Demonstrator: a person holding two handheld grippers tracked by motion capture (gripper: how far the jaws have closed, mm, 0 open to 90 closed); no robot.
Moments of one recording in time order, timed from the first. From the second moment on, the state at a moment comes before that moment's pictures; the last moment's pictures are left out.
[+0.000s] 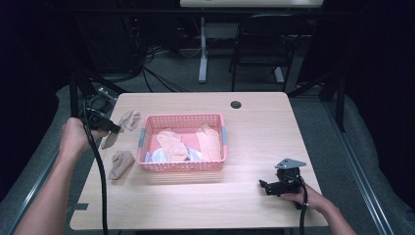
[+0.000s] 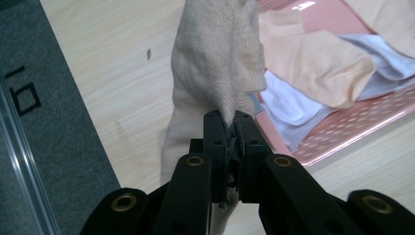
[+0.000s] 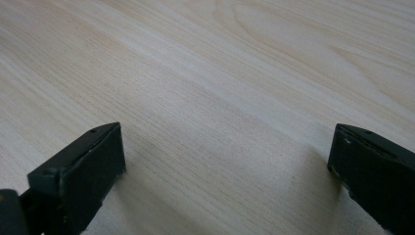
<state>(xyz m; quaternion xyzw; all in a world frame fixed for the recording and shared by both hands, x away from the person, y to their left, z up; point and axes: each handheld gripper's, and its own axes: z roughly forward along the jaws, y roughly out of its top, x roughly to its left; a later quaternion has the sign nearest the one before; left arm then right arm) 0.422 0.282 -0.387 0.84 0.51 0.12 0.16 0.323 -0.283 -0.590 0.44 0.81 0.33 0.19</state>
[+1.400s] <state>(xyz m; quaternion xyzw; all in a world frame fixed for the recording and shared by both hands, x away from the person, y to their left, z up) 0.389 0.323 -0.512 0.79 0.59 0.08 0.16 0.323 -0.283 -0.590 0.45 0.81 0.33 0.19</state>
